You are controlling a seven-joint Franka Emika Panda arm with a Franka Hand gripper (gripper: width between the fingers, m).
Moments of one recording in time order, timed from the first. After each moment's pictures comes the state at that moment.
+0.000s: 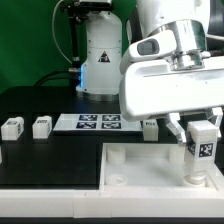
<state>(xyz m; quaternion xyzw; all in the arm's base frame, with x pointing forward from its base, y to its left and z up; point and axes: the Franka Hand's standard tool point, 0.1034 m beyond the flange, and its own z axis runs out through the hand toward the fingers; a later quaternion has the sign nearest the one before) 0.633 0.115 0.085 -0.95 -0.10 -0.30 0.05</state>
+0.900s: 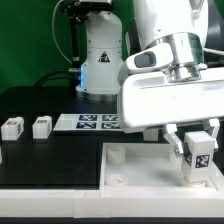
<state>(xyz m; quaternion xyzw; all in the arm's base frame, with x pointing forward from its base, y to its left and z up) 0.635 0.113 0.071 -0.95 -0.10 -0.30 0.05</state>
